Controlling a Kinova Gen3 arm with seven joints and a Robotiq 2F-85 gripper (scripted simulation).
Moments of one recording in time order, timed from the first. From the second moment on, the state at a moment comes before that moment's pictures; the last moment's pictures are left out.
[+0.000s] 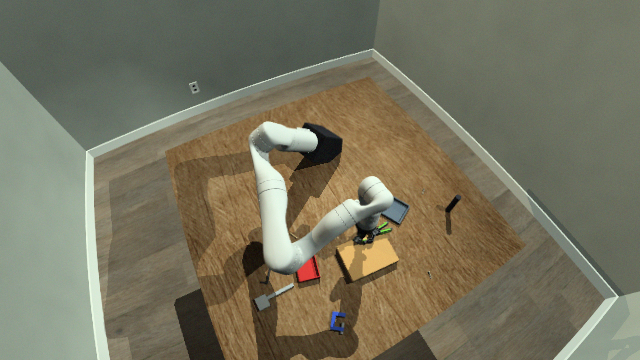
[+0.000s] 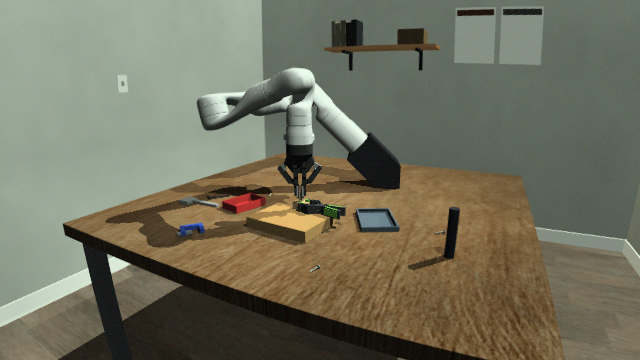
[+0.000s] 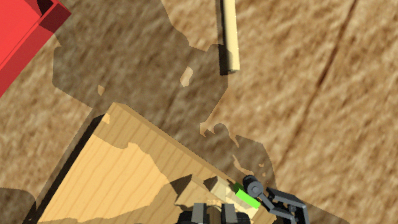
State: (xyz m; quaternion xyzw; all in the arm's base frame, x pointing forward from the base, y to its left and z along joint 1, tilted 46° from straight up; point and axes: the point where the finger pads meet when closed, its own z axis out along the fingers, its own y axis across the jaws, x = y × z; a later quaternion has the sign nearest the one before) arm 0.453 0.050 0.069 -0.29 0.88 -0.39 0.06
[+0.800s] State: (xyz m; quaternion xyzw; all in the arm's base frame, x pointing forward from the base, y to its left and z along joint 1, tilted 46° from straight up) arm 0.452 0.051 0.069 -0.20 0.90 -0.38 0.10
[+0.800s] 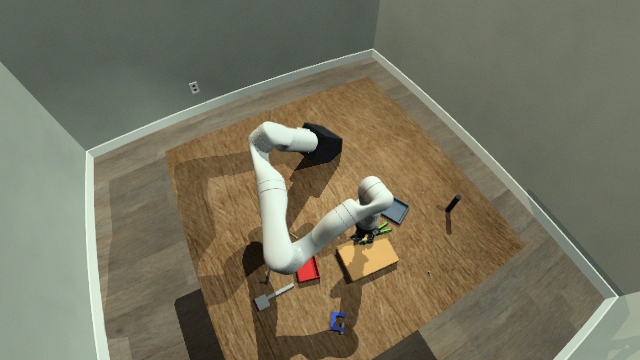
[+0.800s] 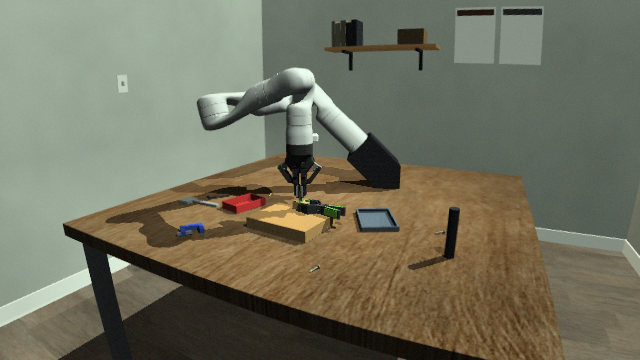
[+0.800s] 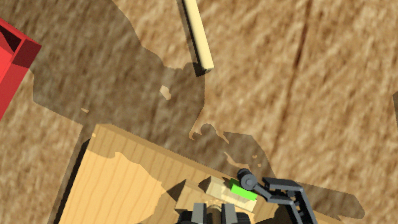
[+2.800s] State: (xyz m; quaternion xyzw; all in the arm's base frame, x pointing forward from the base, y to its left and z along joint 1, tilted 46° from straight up) arm 0.452 0.051 0.069 0.02 0.92 -0.34 0.18
